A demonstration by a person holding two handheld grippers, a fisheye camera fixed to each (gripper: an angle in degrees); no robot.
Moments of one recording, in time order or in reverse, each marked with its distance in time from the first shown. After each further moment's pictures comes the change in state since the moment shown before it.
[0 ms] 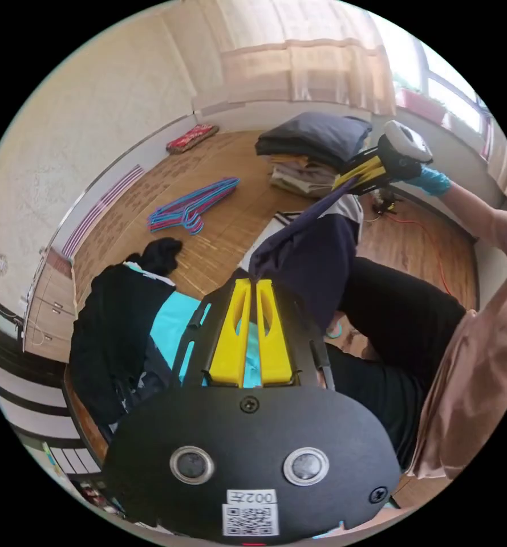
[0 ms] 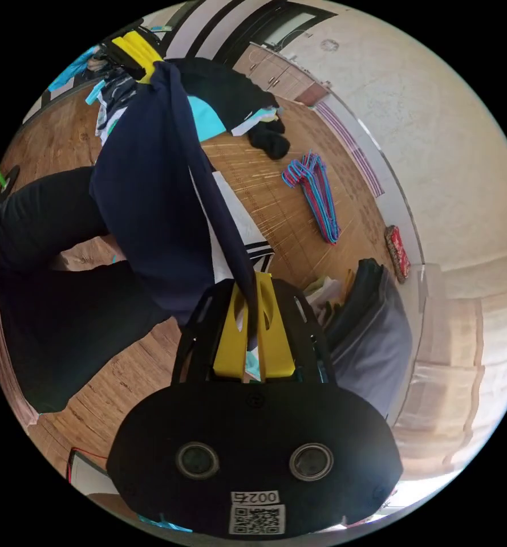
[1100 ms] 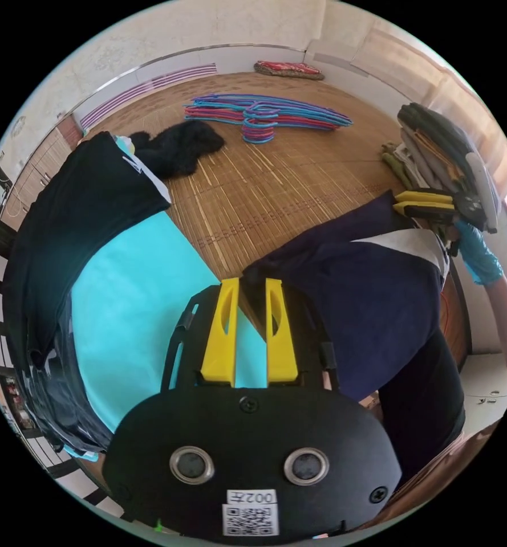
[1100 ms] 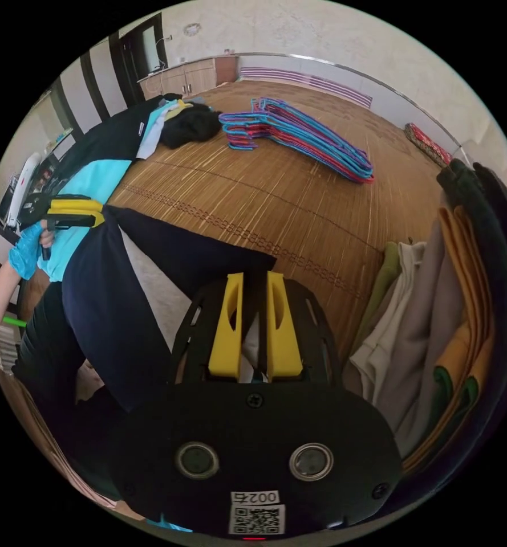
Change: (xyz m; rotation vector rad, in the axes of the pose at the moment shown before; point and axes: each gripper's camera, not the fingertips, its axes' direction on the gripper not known) left arm -0.111 -0.122 0.244 -0.173 0.089 -0.460; right arm 0.305 -0.059 0.229 0.031 -0.373 0.528
